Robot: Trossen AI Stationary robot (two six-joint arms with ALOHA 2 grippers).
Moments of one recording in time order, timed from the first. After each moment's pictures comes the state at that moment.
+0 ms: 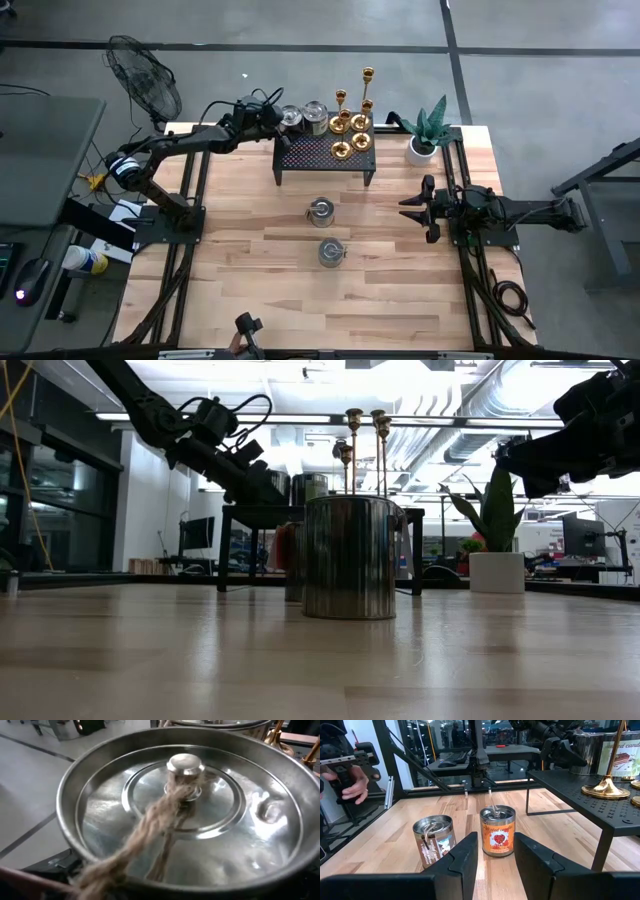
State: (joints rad) left arm 0.77 1.51 0.86 0.29 0.22 0.15; right arm -0.03 0.08 0.01 0.03 0.00 0.08
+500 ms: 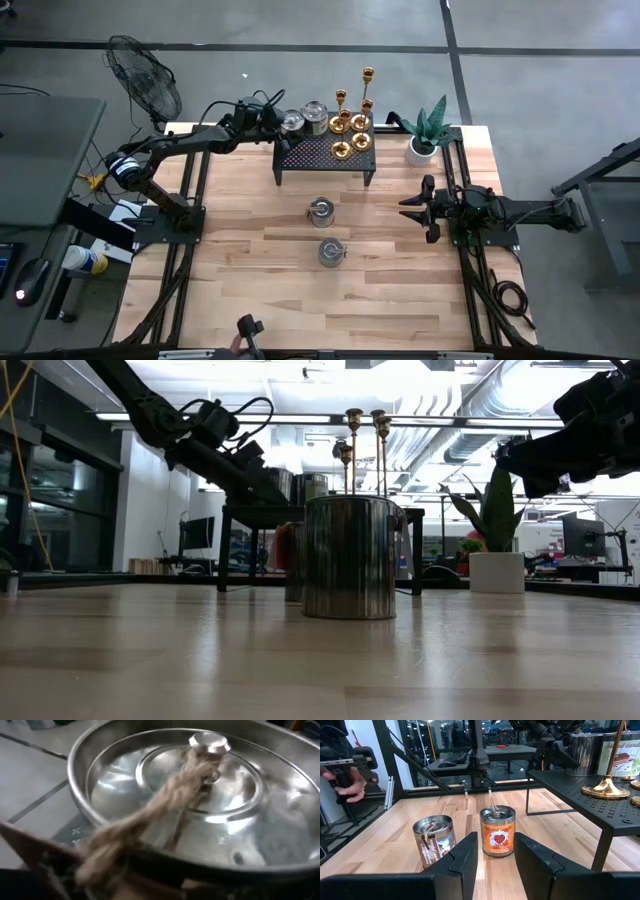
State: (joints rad) left arm 0.77 1.51 0.86 0.25 0.31 0.12; right arm -0.03 0.08 0.01 0.03 0.00 0.08
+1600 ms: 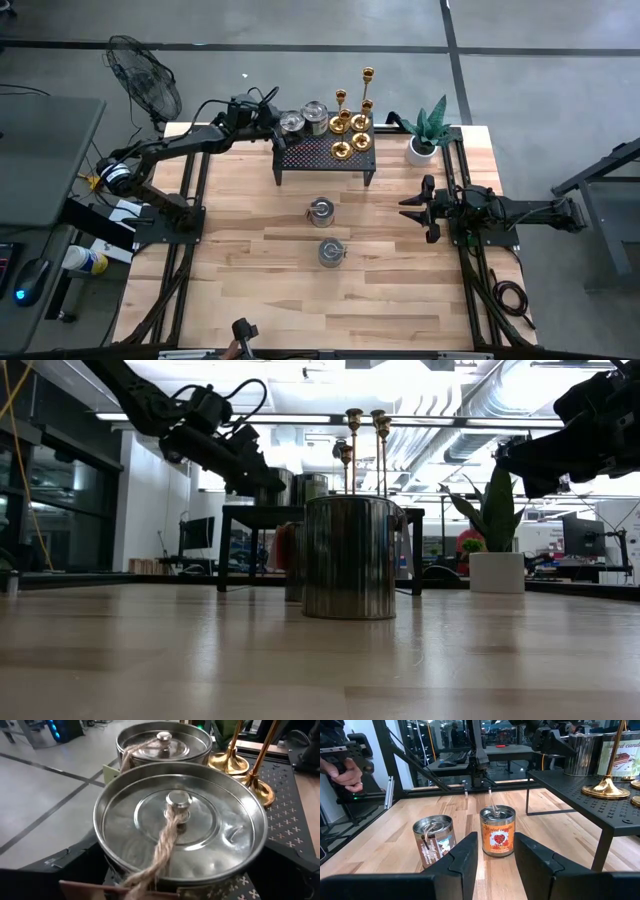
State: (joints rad) left arm 0.77 1.43 0.86 0.22 0.33 0.16; right arm -0.03 0.08 0.01 0.03 0.00 0.08
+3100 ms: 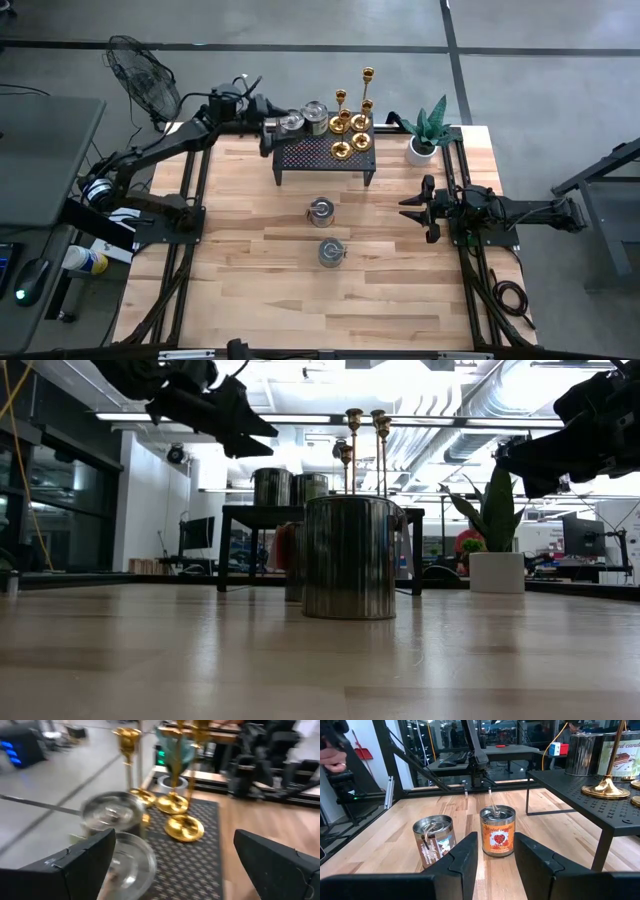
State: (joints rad) left arm 0.77 1.25 0.94 0.04 0.53 0.14; right arm -0.03 0.08 0.01 0.03 0.00 0.08
